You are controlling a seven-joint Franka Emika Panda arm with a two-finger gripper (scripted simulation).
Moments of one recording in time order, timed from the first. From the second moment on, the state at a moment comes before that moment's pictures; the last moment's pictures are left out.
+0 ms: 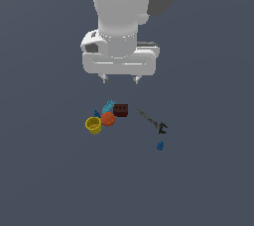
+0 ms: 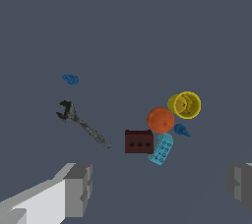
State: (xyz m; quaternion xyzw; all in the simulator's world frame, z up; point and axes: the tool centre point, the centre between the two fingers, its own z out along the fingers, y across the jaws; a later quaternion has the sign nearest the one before) arm -0.003 -0.021 0.318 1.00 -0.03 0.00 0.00
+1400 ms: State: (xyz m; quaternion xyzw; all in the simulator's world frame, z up) arm 0.008 -0.059 0.273 0.99 -0.12 -0.01 0.00
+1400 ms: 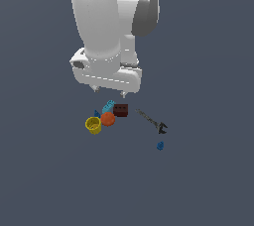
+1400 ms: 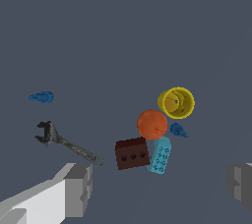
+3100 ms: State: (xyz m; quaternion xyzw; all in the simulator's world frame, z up) arm 0.017 -0.157 0.078 0.93 -0.37 0.00 0.00
